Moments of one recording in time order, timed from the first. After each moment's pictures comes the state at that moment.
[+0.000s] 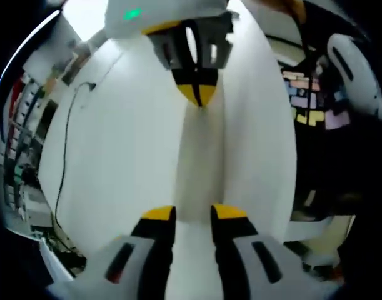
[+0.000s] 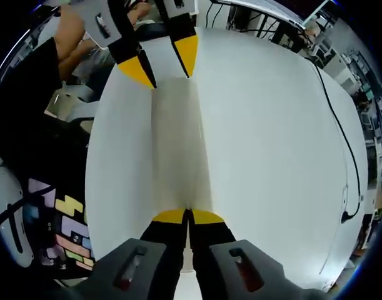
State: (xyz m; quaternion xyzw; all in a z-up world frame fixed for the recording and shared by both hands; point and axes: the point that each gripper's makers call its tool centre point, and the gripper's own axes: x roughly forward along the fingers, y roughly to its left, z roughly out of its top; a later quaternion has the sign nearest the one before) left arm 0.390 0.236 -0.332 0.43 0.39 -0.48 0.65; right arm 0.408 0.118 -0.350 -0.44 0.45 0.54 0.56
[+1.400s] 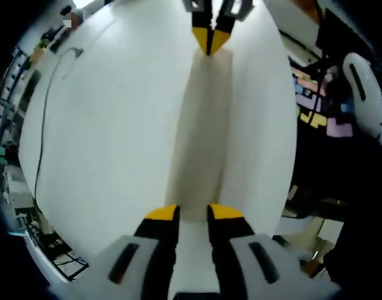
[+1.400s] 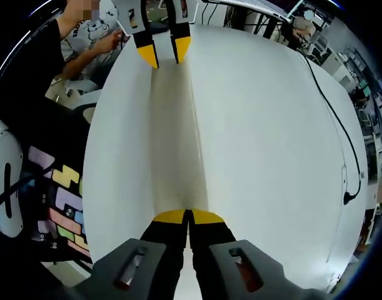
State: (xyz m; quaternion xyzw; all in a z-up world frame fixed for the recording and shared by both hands) left arm 0.380 0.234 -0.353 0.41 0.51 -0.46 0.60; right arm 0.415 0.062 -0.348 -0.42 0.44 0.54 0.58
